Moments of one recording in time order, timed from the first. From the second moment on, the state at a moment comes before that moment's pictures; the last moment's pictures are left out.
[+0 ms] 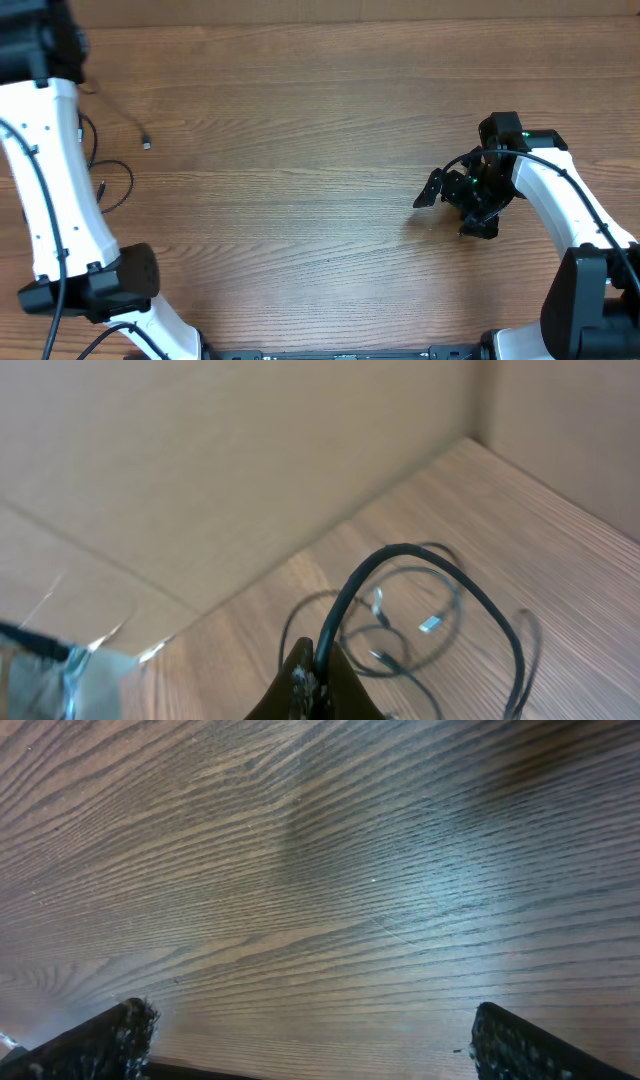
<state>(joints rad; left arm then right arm) 0.21 1.91 2.43 -1.37 -0.84 -0.41 0.01 1.65 1.12 -1.14 -0.39 0.39</state>
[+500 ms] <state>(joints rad) 0.38 1.92 2.43 -1.38 -0.71 -0.53 0.01 1.65 1.12 -1.14 -0.39 0.39</state>
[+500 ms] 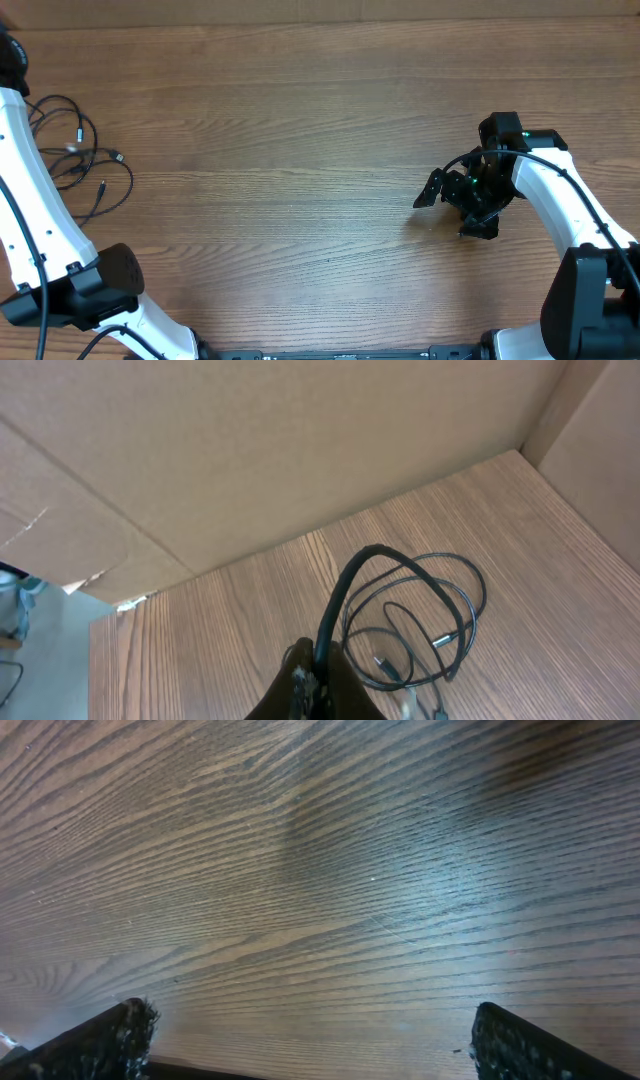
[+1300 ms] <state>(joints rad) 0.38 1.98 2.43 -1.39 -0.08 -0.52 0.01 1.65 1.12 -1.14 -0.39 0.39</state>
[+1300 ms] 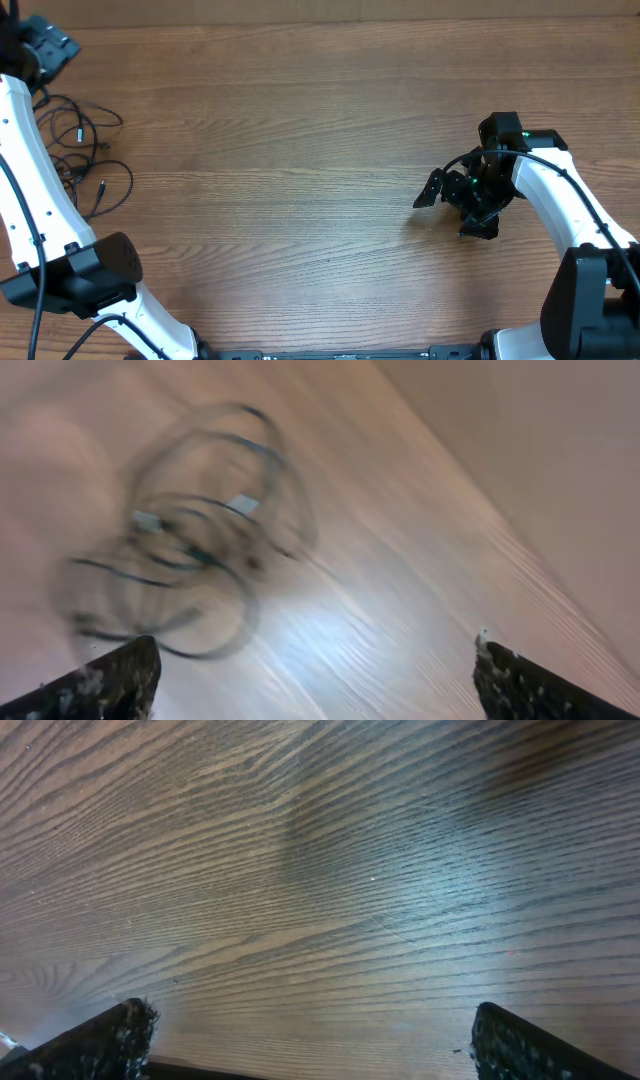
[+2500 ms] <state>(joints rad) -0.33 2.03 2.41 -1.69 -0.01 -0.26 0.15 1.65 1.17 -1.02 -0.37 0.33</state>
